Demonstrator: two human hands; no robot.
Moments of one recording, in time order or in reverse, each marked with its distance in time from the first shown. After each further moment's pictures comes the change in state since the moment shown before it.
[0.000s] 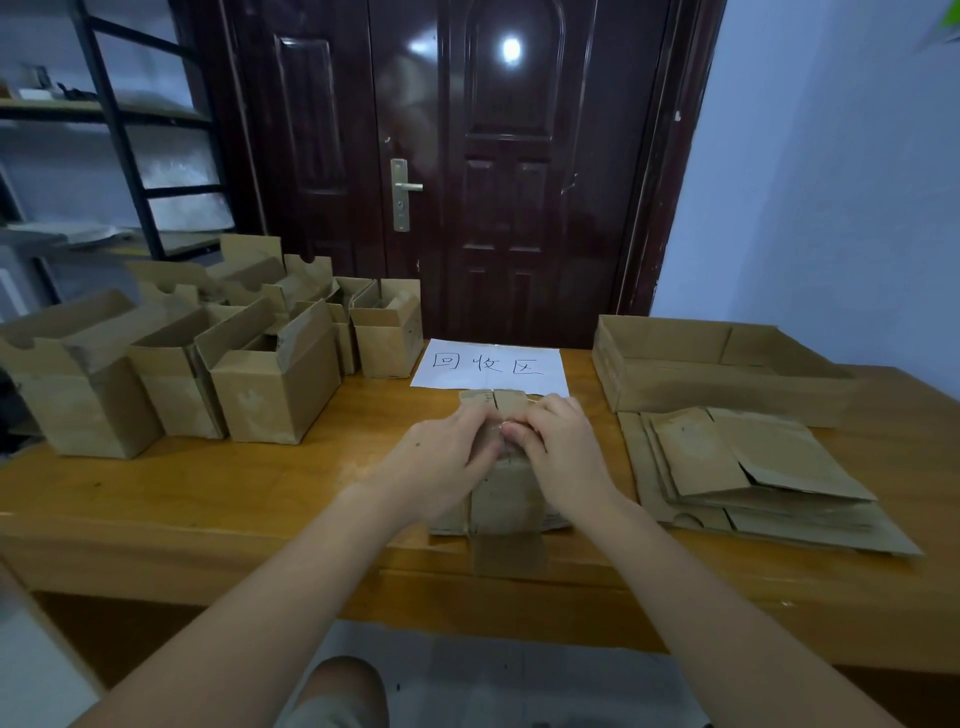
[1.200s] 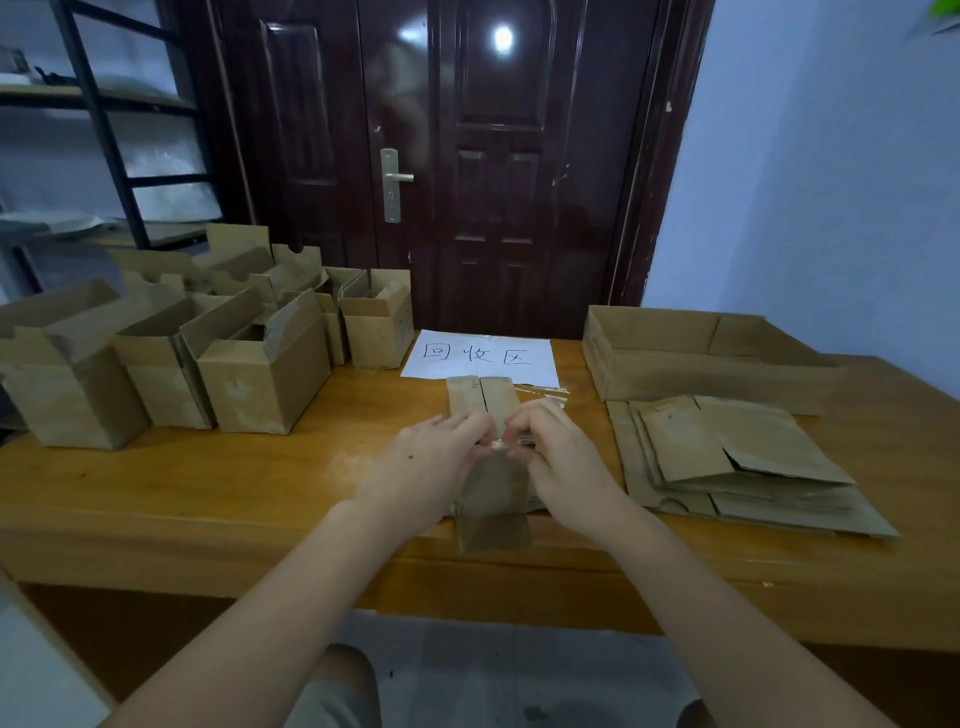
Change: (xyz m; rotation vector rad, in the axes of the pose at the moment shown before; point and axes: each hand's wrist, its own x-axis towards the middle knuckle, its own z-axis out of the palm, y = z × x) left_hand -0.025 0.014 0.004 0.178 0.058 0.049; right_hand -0.026 -0.006 -0.024 0.159 -0.188 -0.007
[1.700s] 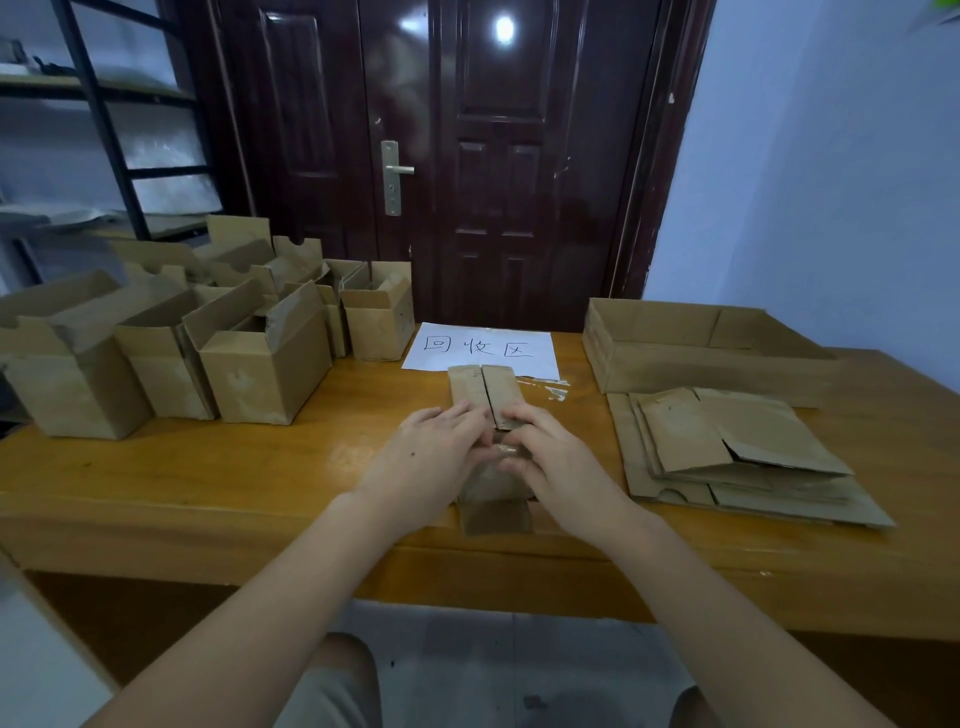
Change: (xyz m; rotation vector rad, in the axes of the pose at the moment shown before) left_hand -0.002 0.000 0.003 0.052 -0.110 -0.001; right_hand -0.014 0.011 0.007 -0.130 -0.099 -0.072
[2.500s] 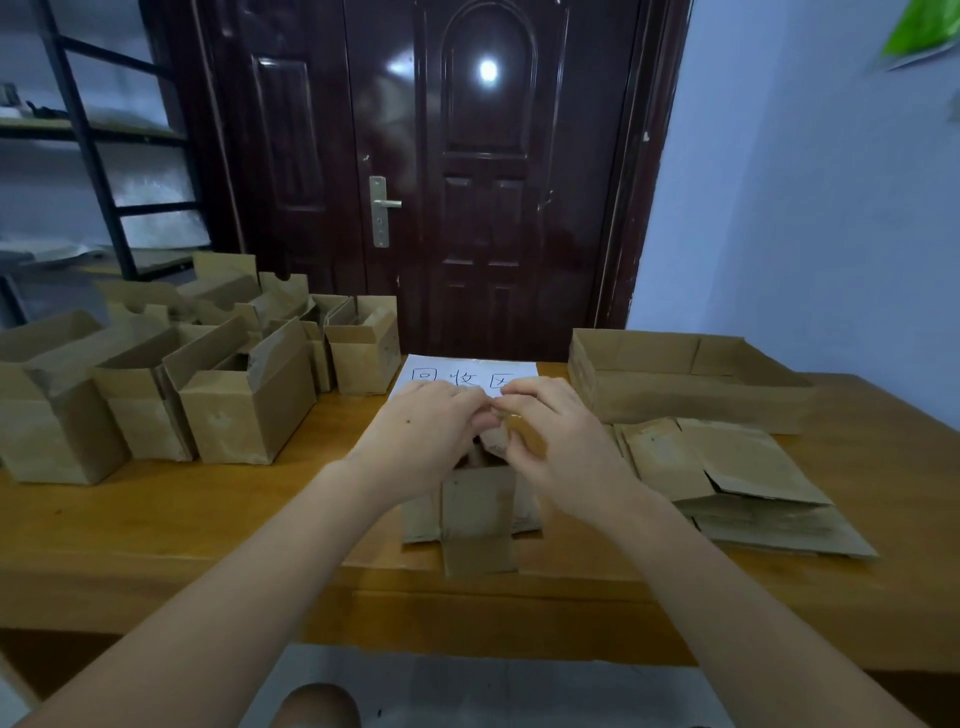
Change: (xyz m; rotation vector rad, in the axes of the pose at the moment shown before) left_hand 0.050 0.001 -0.048 0.119 0.108 0.059; right_hand 0.033 -0.005 -0.049 -0.206 0.359 -0.275
